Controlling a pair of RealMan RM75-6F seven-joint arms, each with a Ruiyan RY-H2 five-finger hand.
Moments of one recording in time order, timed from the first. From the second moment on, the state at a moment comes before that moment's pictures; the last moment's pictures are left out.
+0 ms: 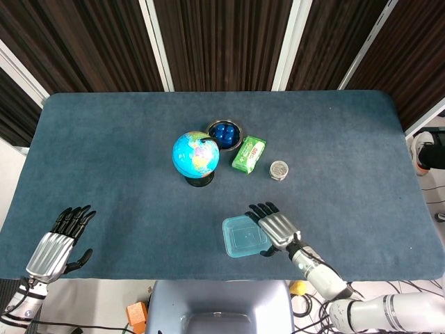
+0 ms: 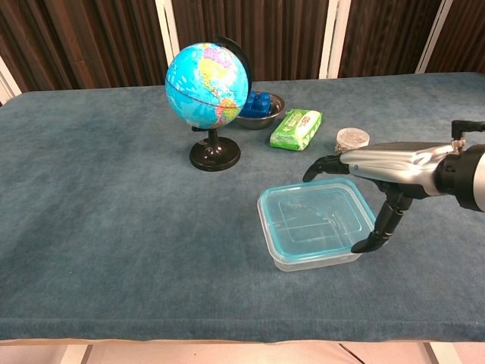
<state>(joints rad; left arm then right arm) -0.22 -1.17 0.06 -1.54 1.68 1.41 -0.05 0.78 -1.36 0.00 -1.88 -0.88 0.95 -0.57</state>
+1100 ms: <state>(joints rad) -0.23 -1.17 0.06 -1.55 1.68 1.40 -0.05 0.75 -1.35 0.00 -1.82 -0.96 0.91 -0.44</state>
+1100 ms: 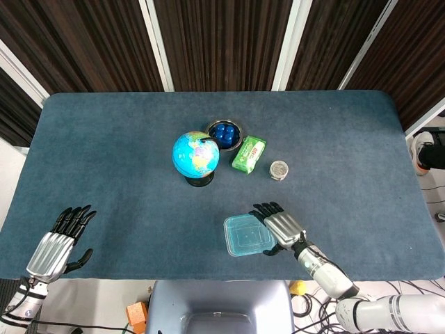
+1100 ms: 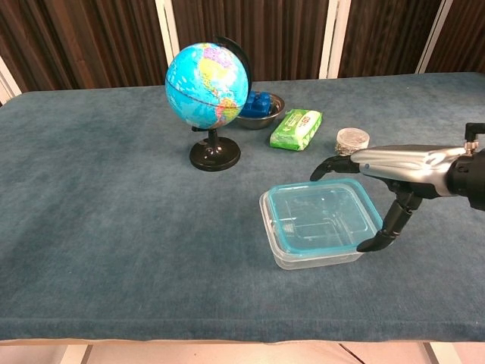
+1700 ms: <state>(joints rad) -0.23 -1.17 0.06 -1.55 1.68 1.41 -0.05 0.74 -1.36 0.00 -1.81 -0.97 0.89 -0.41</state>
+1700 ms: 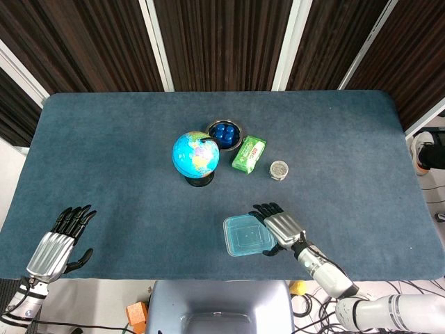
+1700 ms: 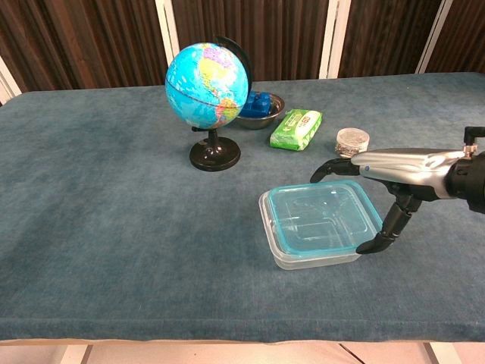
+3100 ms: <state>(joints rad) -0.22 -1.16 0.06 -1.55 1.68 1.42 -0.07 0.79 -1.33 -0.02 -1.87 -0.87 0.90 -0.52</state>
